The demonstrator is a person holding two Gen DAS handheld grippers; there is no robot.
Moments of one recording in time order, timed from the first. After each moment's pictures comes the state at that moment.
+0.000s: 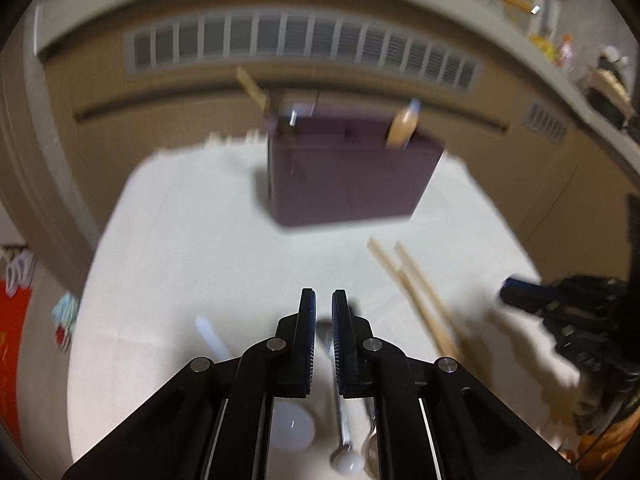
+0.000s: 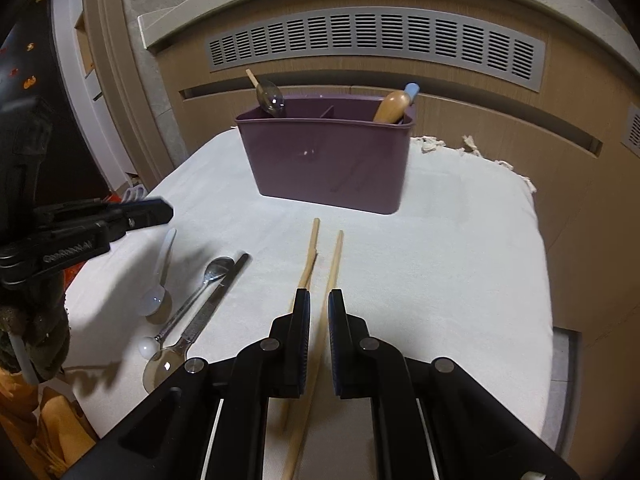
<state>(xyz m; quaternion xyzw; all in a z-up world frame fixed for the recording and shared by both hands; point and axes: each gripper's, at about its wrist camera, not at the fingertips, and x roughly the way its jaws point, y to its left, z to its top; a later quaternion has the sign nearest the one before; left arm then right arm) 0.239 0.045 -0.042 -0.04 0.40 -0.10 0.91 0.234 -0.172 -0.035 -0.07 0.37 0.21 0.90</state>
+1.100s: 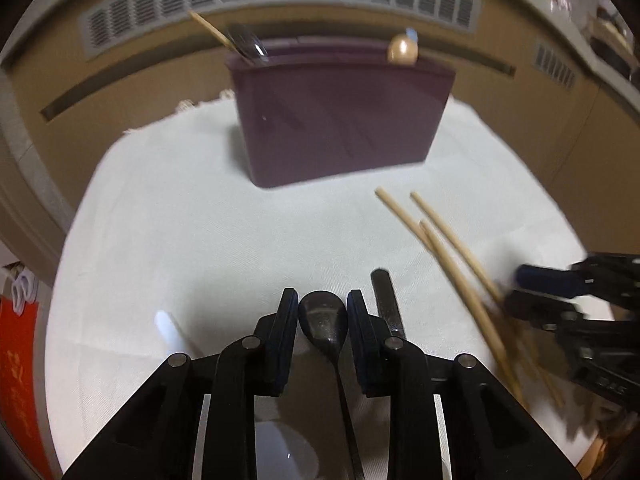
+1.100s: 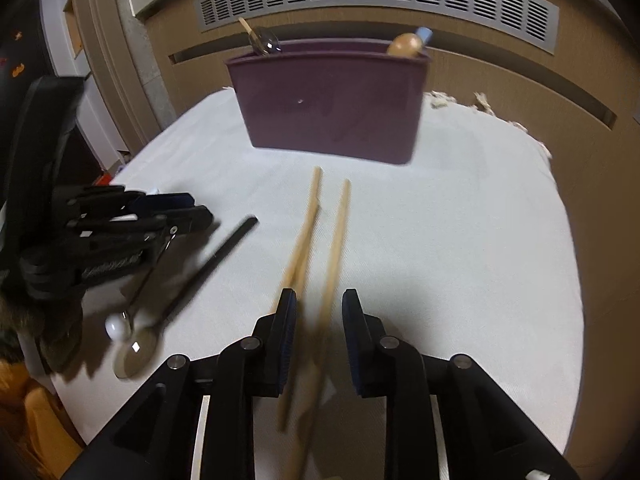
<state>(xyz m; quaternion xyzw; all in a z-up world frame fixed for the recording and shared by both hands) 0.253 0.023 -0.082 0.01 0.41 -0.11 0.90 0.251 -0.156 -0.075 -0.08 0.41 0.21 0.88</state>
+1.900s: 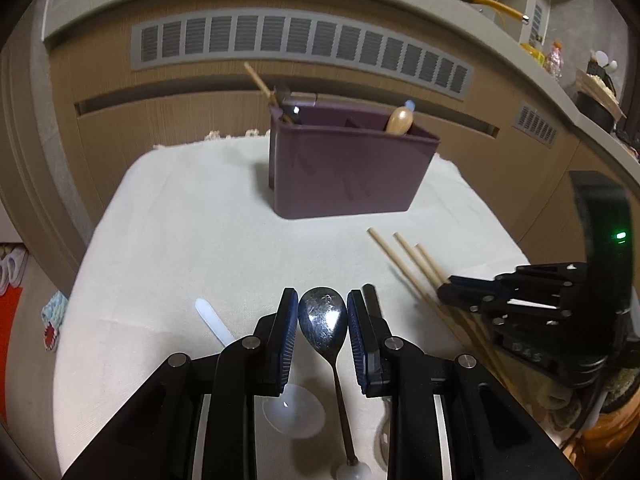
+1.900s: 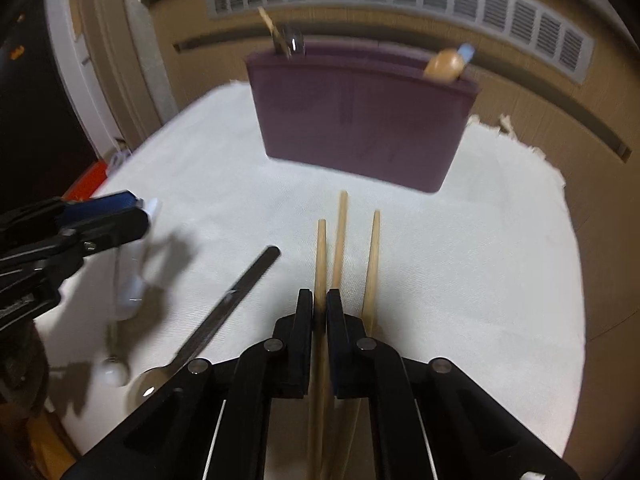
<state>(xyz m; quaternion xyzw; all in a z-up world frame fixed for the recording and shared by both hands) 0.208 0.054 -0.049 -0.05 0.35 -0.12 0.93 0.256 -0.126 -0.062 -0.11 0.41 0.20 0.88</state>
